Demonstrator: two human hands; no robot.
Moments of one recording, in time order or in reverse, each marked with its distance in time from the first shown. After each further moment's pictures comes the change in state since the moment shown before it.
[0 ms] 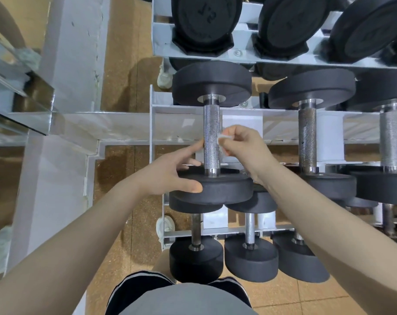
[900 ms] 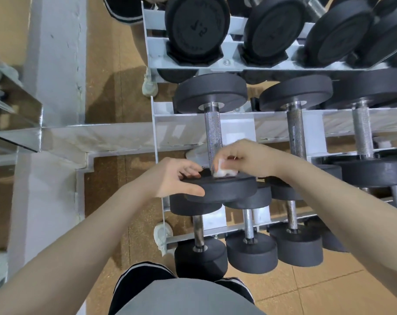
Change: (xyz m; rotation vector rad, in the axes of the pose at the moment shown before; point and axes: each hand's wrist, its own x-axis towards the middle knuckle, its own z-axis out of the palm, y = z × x) left_hand -0.012 -0.008 -0.020 0.201 0.018 0.018; right_hand -0.021 -0.031 -0.005 -0.749 -0.503 -0.237
